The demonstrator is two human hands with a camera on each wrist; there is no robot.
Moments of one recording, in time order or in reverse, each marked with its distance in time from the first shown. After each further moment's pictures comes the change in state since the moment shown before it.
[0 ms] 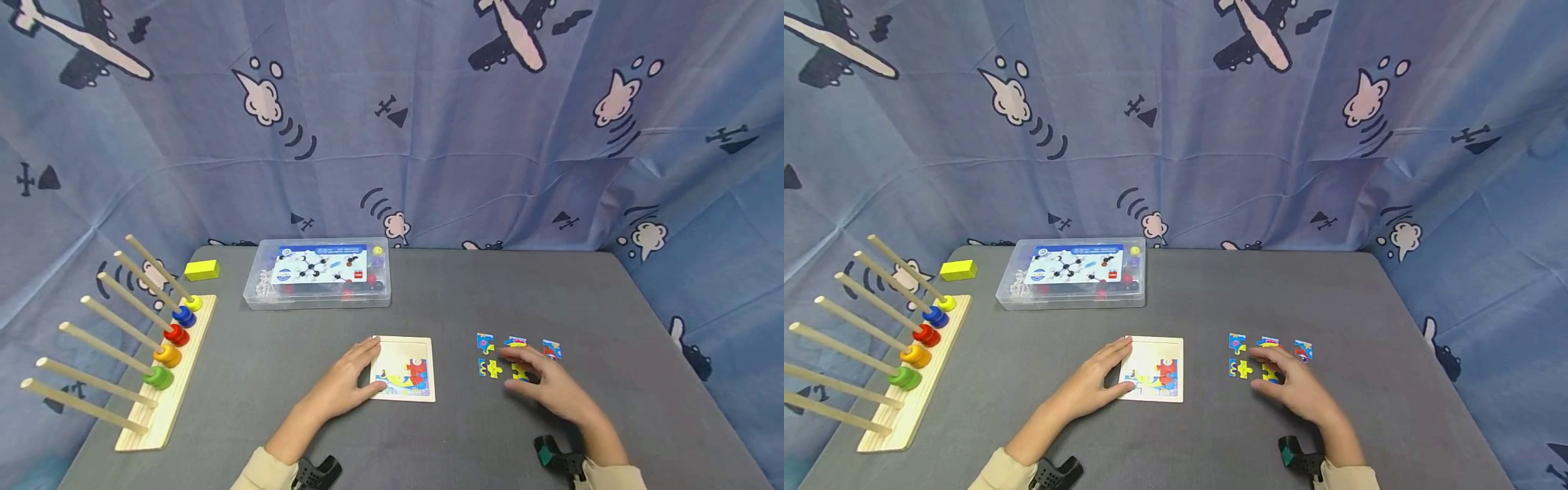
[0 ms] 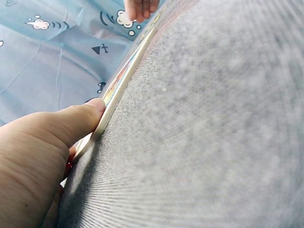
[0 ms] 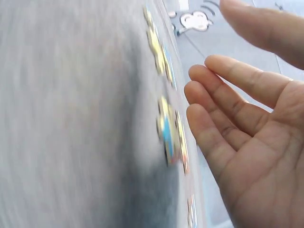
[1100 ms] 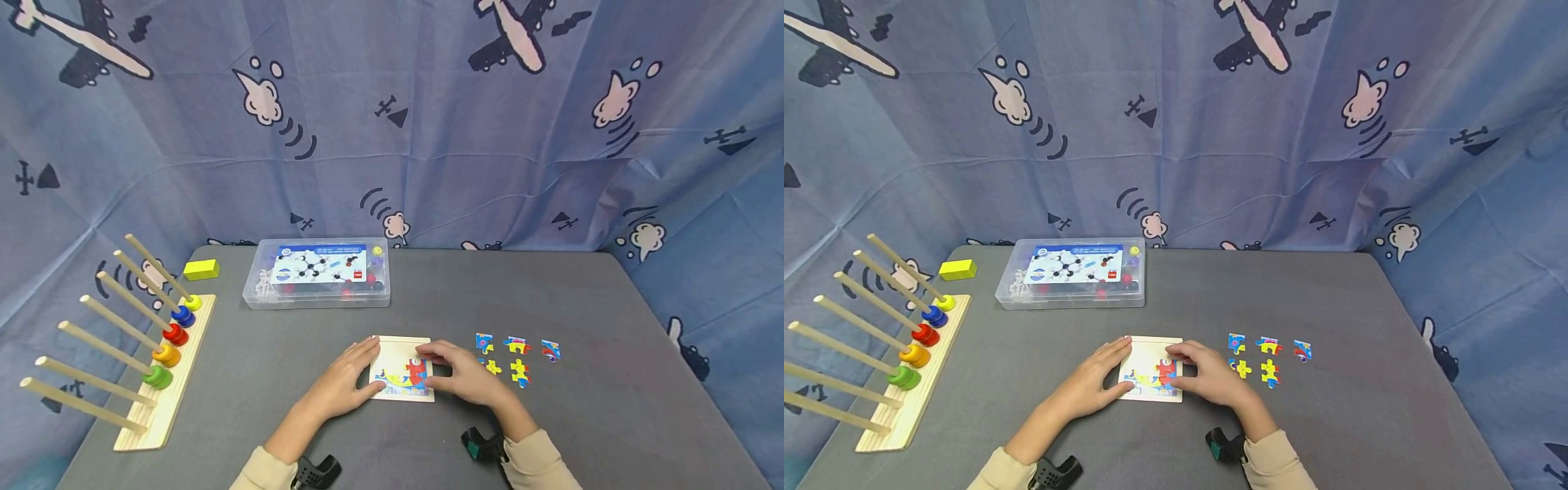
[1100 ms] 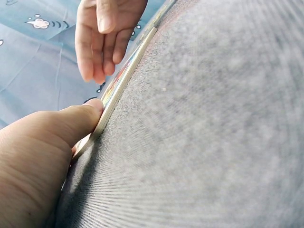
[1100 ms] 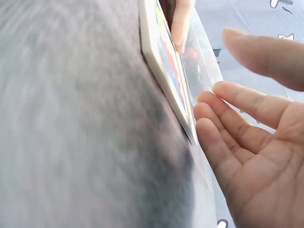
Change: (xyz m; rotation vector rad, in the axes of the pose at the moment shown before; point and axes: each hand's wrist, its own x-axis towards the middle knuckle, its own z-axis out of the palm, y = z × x) left_hand -0.001 -0.001 -0.001 0.088 0.003 0.047; right_hand 0.068 -0.045 0.083 0.040 -0.193 -0.020
